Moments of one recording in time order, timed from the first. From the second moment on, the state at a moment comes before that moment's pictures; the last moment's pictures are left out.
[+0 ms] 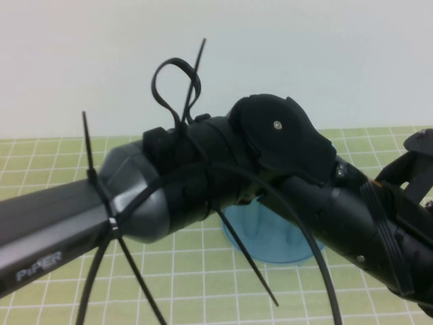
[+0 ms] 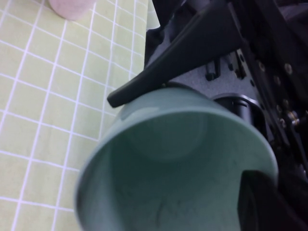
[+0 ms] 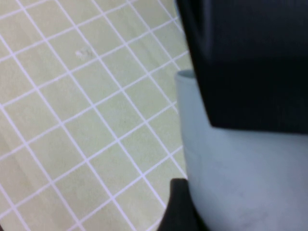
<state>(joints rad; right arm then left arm) -0.01 0.62 -0.63 0.50 1.11 -1.17 -0.96 1.73 -1.52 -1.09 0.97 0.70</state>
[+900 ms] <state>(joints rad) -0.01 0.63 -0.62 0.51 1.11 -1.17 -0.96 1.73 -1.52 -1.10 0.98 0.76</state>
